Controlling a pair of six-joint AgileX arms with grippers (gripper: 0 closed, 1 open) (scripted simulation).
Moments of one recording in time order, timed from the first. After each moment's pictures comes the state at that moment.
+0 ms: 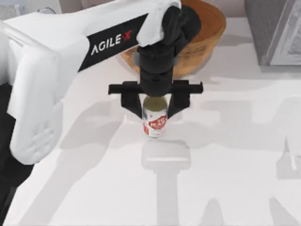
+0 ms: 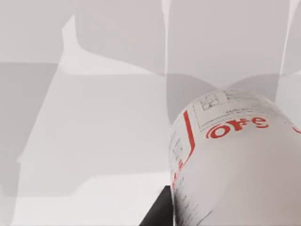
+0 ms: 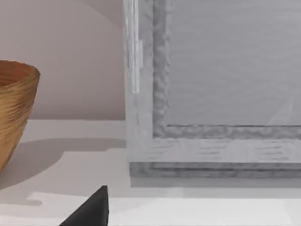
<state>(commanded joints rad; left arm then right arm) -0.67 2.36 2.05 -1.26 0.00 -0.64 0.00 0.00 0.00 0.00 0.00 0.00</state>
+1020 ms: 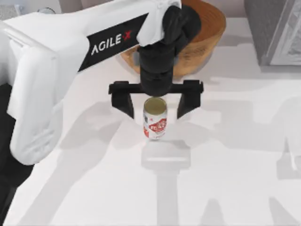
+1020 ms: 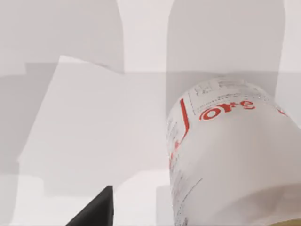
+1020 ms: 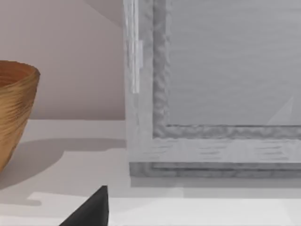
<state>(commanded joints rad) -0.67 2.36 2.05 -1.26 0.00 -0.64 0.00 0.00 0.00 0.00 0.00 0.00</state>
